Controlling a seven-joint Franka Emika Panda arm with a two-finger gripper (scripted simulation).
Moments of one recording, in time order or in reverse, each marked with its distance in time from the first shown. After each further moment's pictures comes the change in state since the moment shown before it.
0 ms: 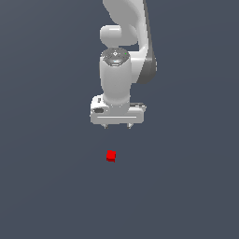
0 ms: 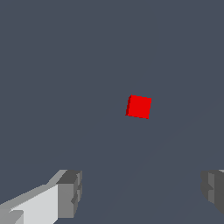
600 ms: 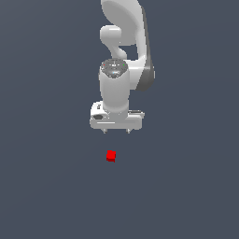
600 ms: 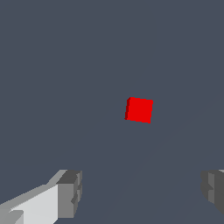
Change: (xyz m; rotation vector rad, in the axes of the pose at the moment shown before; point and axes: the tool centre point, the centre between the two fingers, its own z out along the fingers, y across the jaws) arm 0.008 0.004 0.023 -0.002 -0.005 0.023
